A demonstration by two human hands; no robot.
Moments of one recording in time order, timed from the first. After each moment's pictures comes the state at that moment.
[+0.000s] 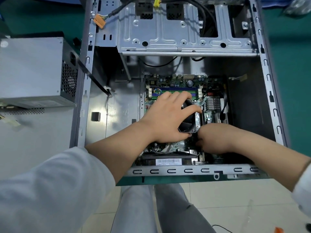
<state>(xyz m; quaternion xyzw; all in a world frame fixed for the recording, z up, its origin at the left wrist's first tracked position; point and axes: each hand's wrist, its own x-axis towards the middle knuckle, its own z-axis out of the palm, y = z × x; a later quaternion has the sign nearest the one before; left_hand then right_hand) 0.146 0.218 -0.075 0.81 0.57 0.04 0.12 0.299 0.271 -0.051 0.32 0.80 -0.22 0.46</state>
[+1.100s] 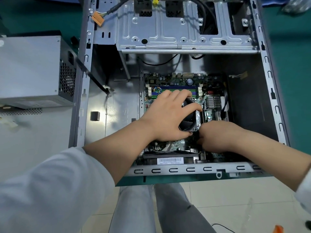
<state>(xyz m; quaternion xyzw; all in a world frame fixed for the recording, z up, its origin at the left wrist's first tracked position) 0.145 0.218 -0.075 0.81 0.57 0.04 0.13 0.301 0.267 -0.053 0.36 0.80 -0.19 0.44</state>
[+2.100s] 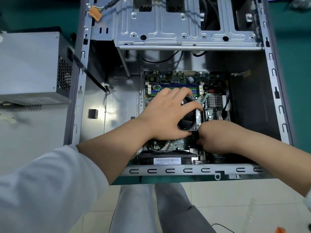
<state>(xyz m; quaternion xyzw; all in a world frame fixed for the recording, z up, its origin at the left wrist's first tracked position) 0.144 0.218 -0.075 0.80 0.58 0.05 0.13 0.301 0.267 -0.050 0.33 0.81 -0.20 0.43</state>
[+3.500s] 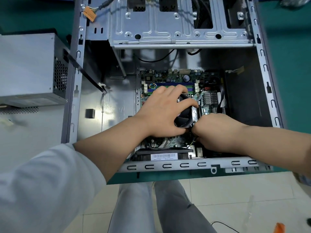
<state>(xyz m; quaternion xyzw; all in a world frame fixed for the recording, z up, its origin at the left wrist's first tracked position) 0.145 0.219 -0.077 0.80 0.58 0.06 0.14 0.312 0.271 -0.053 0.18 0.91 -0.10 0.35</state>
